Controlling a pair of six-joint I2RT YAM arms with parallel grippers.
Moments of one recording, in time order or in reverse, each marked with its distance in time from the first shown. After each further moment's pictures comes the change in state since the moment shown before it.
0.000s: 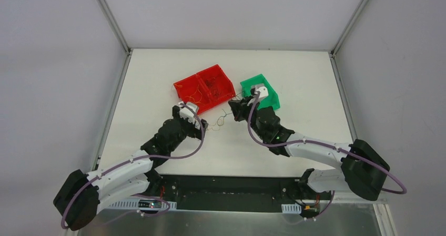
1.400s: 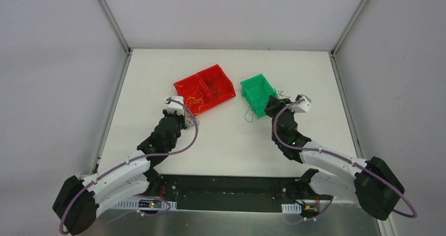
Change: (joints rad) left arm 0.028 0.005 0.053 -0.051 -0.302 0.026; right arm -0.159 -0.198 -0.182 -0.040 0.531 0.327
